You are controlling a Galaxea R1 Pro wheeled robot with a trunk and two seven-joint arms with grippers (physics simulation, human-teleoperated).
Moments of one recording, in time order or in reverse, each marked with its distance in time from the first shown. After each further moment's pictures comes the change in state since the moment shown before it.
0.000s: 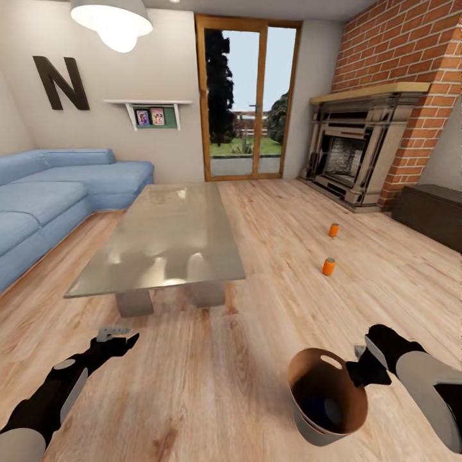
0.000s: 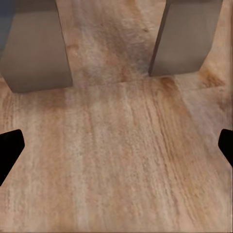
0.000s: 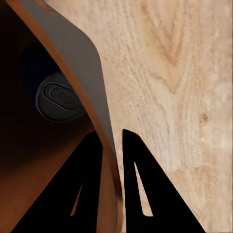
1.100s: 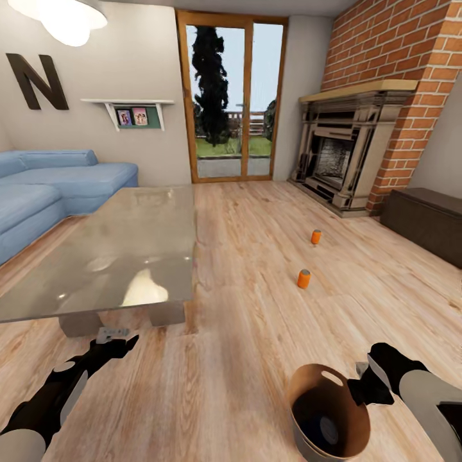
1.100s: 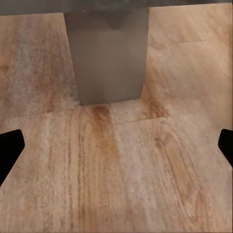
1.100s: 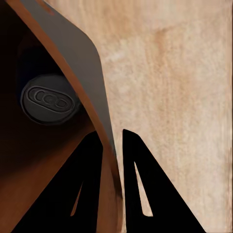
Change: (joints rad) left arm 0.000 0.000 0.000 0.023 -0.002 -0.023 0.005; right arm 0.085 0.002 -0.007 -0.003 -0.006 -0.061 0.010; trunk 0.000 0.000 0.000
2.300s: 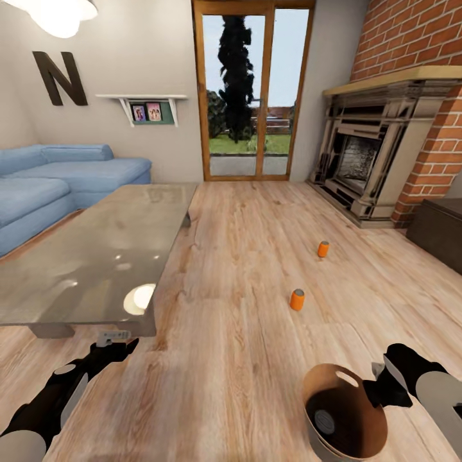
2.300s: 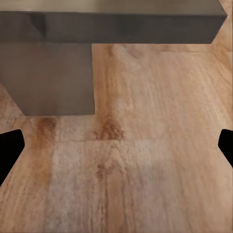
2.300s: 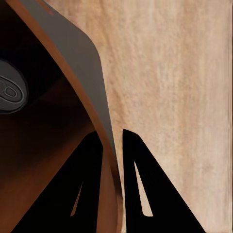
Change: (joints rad) left arm 0.000 -0.002 -0.001 0.028 0.000 -0.002 0.002; right arm 0.000 -0.066 0.000 0.000 -0.003 0.001 0.010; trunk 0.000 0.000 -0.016
